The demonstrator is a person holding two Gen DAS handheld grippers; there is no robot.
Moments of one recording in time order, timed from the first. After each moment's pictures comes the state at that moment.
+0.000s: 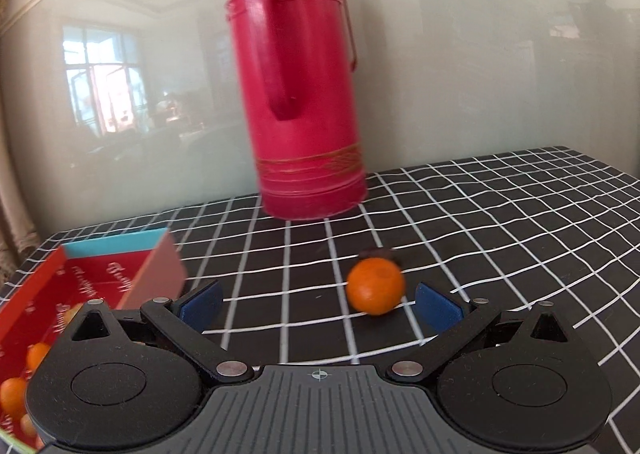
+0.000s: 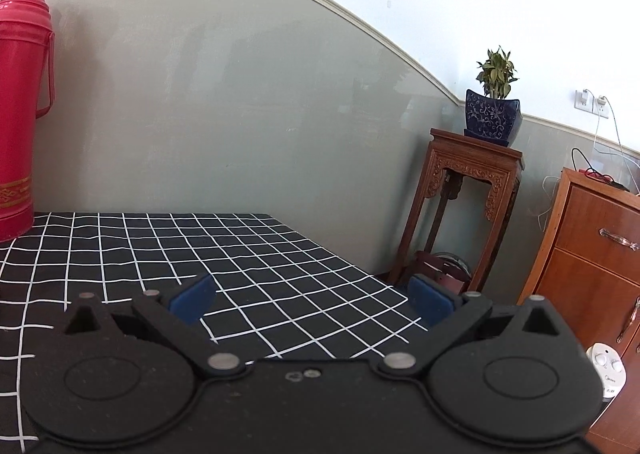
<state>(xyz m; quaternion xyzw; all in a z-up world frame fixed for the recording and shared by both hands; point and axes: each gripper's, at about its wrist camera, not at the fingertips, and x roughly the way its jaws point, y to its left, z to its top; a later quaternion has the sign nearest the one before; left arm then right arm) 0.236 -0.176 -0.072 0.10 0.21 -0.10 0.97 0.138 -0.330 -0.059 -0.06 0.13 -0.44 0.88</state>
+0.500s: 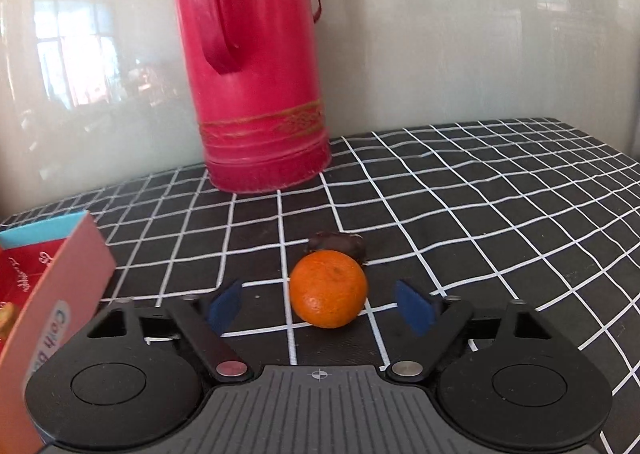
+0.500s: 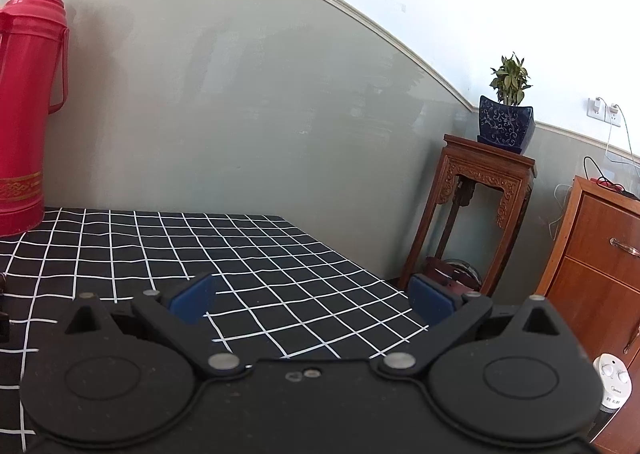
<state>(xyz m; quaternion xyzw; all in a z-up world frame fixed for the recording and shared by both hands) 0.282 -0.209 -0.095 0.10 0.27 -0.13 0.95 0.141 -0.332 -0.058 -0.07 0.14 -0.43 0.89</state>
